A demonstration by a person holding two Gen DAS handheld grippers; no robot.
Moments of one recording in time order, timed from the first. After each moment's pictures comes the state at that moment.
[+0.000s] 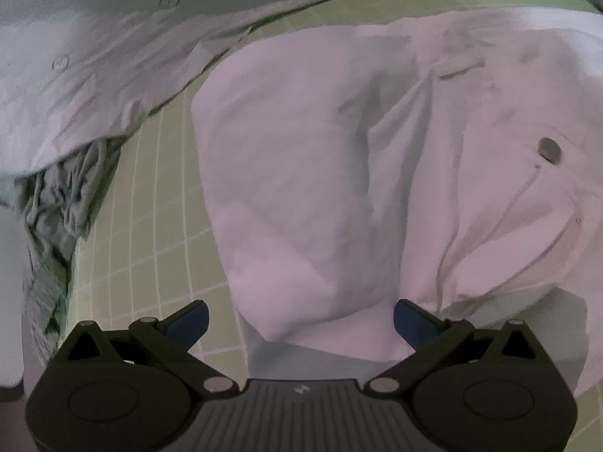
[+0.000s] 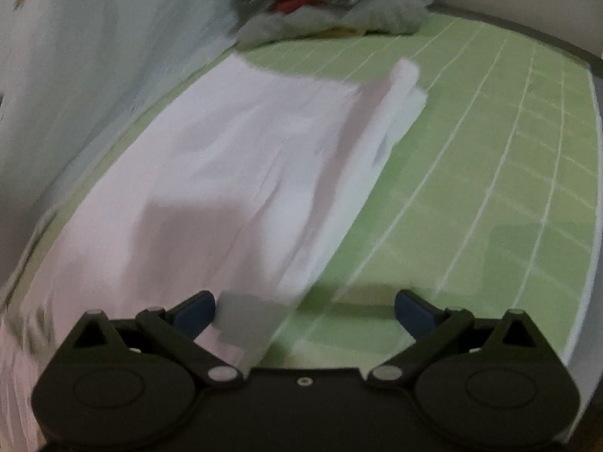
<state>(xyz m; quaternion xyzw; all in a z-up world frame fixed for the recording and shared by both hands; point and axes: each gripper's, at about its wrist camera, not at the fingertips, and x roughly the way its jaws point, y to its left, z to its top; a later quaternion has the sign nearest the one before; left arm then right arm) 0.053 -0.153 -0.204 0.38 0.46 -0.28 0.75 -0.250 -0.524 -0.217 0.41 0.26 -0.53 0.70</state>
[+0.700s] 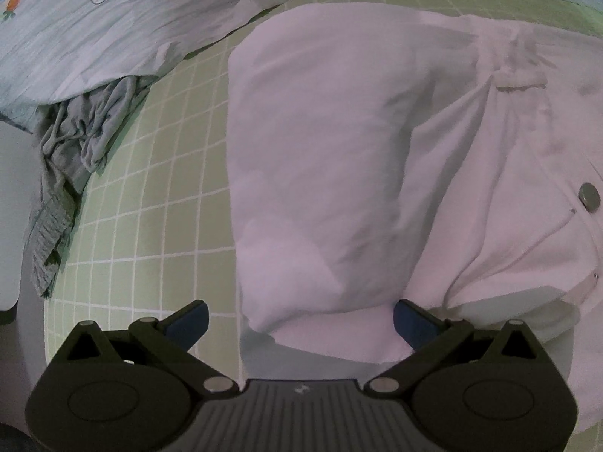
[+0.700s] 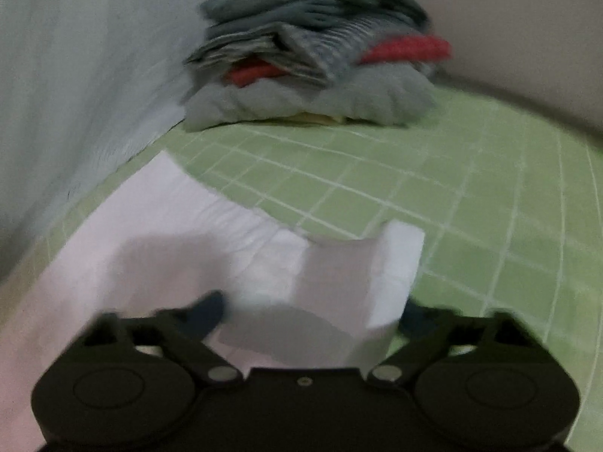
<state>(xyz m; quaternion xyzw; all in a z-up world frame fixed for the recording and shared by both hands) 0.060 -0.164 -0.210 0.33 0.52 -0.19 0.76 -0.237 -0.654 -0.224 0.31 0.27 -0.58 0.71</state>
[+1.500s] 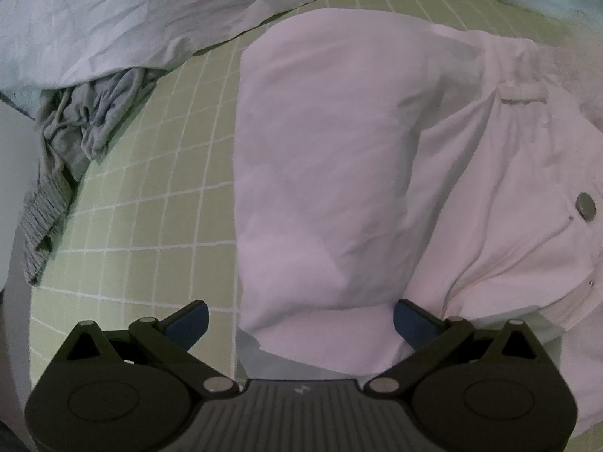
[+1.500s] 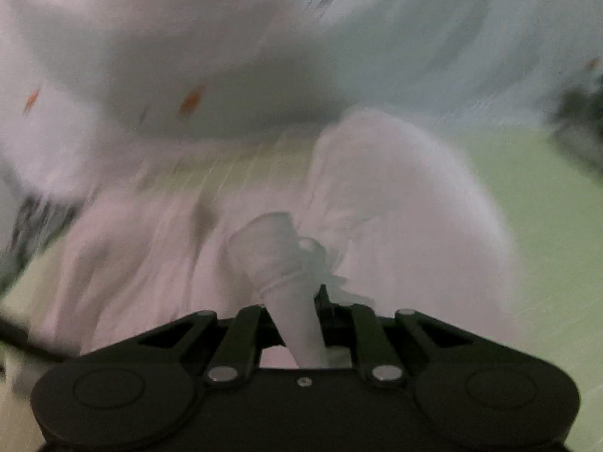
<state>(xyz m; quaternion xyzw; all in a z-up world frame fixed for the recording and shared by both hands) 0.060 -0.156 -0.215 0.29 0.52 -0.19 0.78 -0.080 -0.444 -0.204 0.16 0.36 -0.20 0.90</state>
